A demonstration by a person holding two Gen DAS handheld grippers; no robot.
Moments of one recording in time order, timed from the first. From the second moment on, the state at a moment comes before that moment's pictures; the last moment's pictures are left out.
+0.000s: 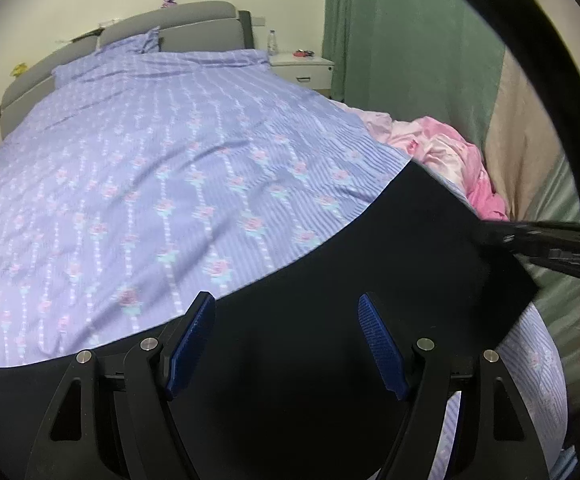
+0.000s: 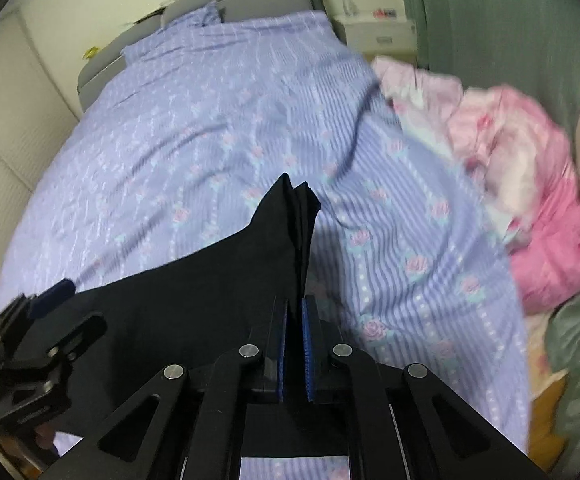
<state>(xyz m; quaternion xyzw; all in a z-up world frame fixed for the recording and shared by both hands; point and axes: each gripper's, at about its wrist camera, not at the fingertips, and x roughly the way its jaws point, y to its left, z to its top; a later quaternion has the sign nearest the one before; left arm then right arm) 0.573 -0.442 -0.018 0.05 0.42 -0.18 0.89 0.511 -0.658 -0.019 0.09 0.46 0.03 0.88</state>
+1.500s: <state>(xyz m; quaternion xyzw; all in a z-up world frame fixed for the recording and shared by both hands) 0.397 0.046 -0.037 0.00 0.48 0.00 0.88 0.464 -0.129 -0.078 0.01 0.56 0.09 0.83</state>
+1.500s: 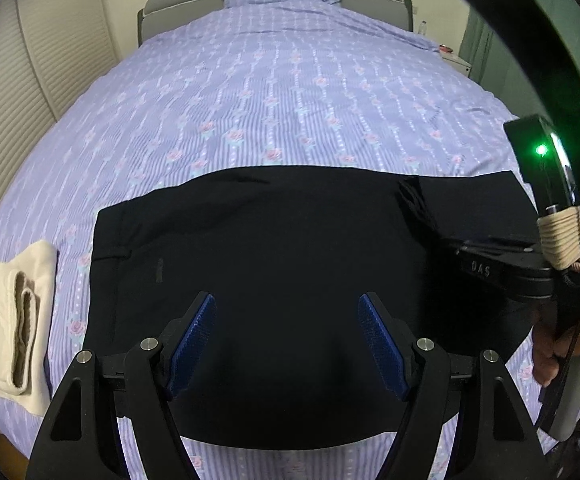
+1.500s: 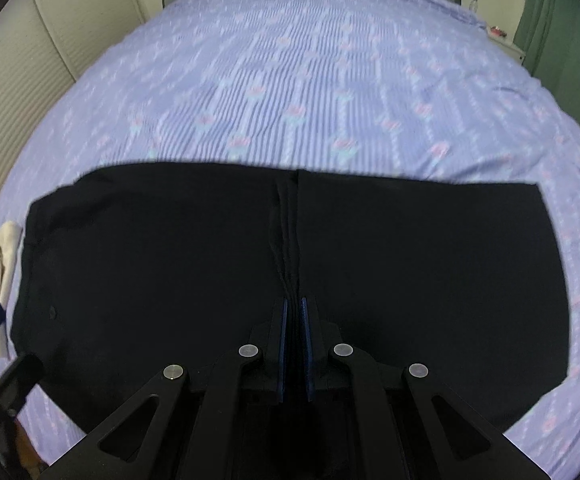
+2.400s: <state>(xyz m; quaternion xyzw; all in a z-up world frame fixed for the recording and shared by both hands) 0.503 -0.072 -0.114 -0.13 0.53 -0.18 0.82 0.408 -0.253 -0.094 0.07 0.54 0.06 0.84</state>
